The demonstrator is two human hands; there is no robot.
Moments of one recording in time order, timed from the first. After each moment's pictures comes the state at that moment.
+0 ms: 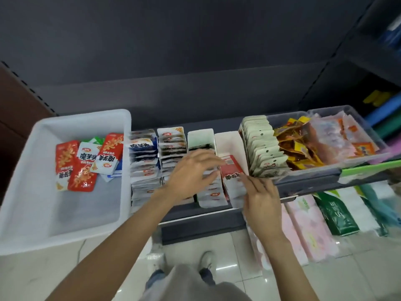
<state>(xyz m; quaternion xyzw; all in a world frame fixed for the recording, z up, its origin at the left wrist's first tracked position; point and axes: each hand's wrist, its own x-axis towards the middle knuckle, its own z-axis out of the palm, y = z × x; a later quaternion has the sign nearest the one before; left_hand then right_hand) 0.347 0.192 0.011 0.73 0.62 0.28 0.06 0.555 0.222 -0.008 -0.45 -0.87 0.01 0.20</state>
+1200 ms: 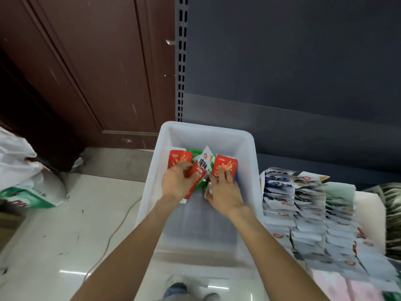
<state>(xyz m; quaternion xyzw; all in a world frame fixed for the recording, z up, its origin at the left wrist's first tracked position) 0.045 0.053 -0.046 0.29 0.87 0.36 0.15 0.162 0.146 -0.054 -0.31 -0.94 0.07 -0.13</state>
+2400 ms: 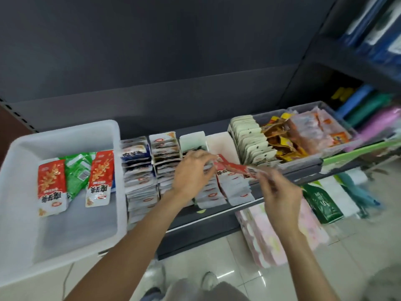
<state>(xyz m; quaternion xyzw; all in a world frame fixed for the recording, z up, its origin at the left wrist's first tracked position) 0.366 0.202 0.016 0.66 0.69 0.30 0.09 0.572 0.207 0.035 -0.48 -0.74 0.15 0.44</state>
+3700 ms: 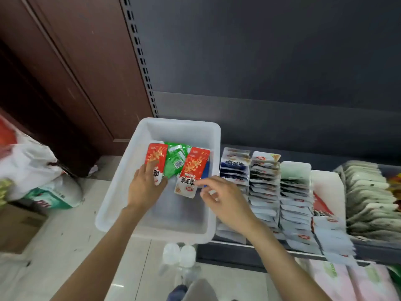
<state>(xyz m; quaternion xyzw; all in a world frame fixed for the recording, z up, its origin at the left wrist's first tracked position) 0.122 0.011 -0.021 0.30 0.92 0.25 0.03 0.312 0.139 0.049 -0.18 -0.89 0.40 0.10</state>
